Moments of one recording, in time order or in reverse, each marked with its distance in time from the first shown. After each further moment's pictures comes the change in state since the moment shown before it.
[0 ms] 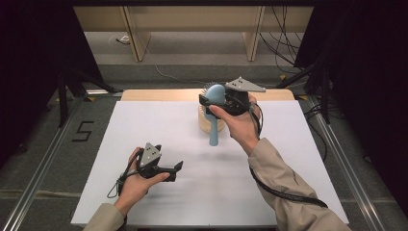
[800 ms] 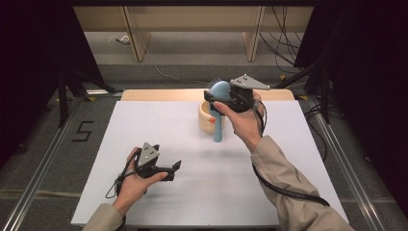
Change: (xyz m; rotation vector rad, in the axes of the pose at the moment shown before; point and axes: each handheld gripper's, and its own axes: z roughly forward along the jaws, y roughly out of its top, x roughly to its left) left arm 0.004 -0.001 -0.002 -0.004 0.011 -0.013; right arm -0.012 0.004 -0.001 -0.012 -0.041 -0.006
